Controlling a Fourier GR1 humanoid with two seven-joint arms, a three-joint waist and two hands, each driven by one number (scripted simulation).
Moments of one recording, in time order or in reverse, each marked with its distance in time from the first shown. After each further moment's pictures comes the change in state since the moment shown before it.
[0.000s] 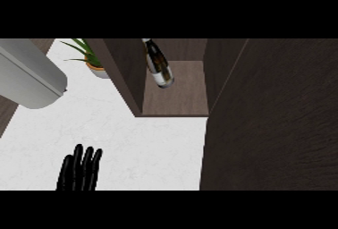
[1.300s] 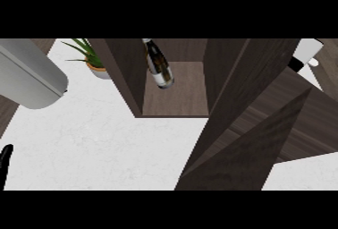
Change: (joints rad) left arm 0.307 0.272 0.524 -0.115 0.298 -0.354 -0.041; right arm 0.017 0.123 0.631 -0.018 0.168 -0.198 0.101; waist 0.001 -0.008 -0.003
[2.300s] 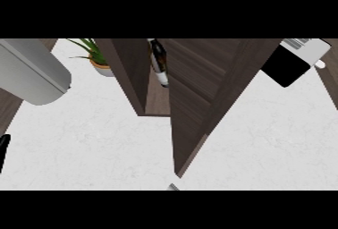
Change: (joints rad) left arm -0.042 -0.017 0.094 0.036 0.074 -0.131 0.087; right arm -0.450 -0.147 0.119 0.063 0.179 -0.445 0.032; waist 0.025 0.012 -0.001
